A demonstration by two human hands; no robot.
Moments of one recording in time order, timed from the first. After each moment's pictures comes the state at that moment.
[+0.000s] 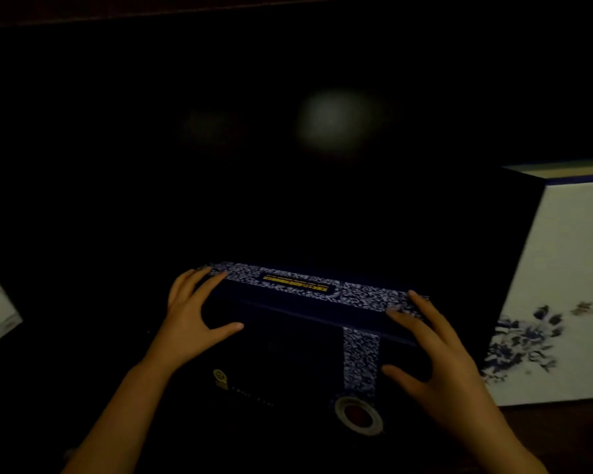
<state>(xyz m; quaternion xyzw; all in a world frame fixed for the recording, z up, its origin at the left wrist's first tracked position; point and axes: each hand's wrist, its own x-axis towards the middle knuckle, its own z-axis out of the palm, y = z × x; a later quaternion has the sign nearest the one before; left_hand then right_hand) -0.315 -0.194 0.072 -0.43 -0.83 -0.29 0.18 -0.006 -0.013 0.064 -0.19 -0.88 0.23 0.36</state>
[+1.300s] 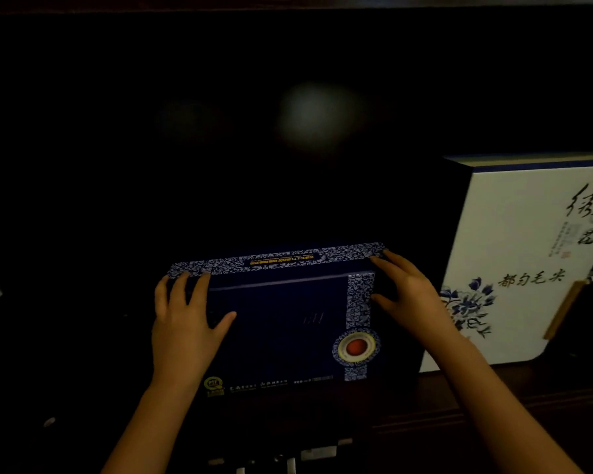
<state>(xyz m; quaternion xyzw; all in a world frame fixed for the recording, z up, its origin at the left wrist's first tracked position) -0.211 -0.196 0.063 -0.32 -0.87 -0.26 0.26 -0.006 0.046 0.085 -0.24 -0.90 0.14 0.33</state>
